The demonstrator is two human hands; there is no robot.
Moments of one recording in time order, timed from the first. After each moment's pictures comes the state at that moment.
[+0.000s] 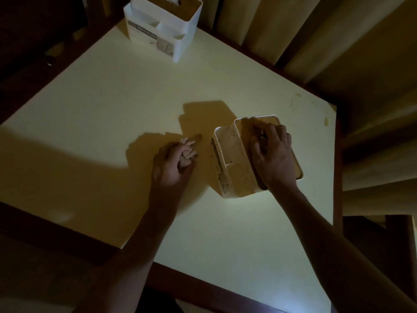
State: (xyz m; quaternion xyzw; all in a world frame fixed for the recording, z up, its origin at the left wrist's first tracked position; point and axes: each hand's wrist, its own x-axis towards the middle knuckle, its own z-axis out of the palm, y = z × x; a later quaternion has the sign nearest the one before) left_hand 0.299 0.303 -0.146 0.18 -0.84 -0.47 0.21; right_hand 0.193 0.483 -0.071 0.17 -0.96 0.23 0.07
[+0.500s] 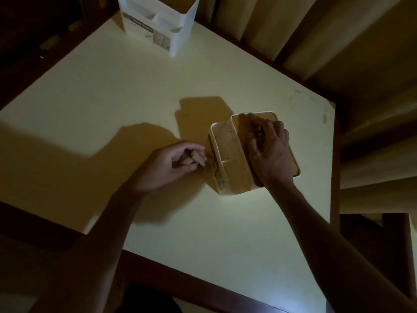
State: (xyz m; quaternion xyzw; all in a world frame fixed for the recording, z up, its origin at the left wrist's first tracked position) left_hand 0.286 0.267 -0.133 -0.06 -0.81 -0.58 0.03; right_hand 0.194 0.483 -0.069 0.16 -0.96 0.23 0.07
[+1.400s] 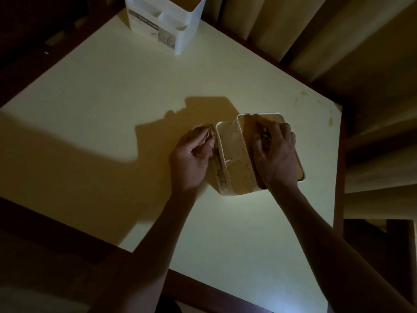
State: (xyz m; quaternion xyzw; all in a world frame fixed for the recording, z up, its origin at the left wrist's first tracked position) left_hand 0.265 0.340 -0.127 0.21 -0.71 -0.63 0.26; right_hand 0.194 0.483 -0.069 0.16 -0.96 0.24 0.07
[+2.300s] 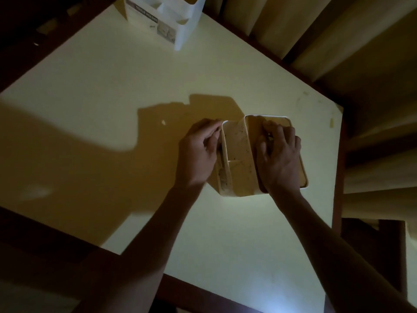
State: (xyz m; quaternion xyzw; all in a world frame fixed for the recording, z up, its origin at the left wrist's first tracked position) left_hand 0.239 0.331 -0.121 0.14 -0.78 -0.56 0.26; right_hand 0.192 0.483 -0.071 0.15 -0.97 0.20 0.08
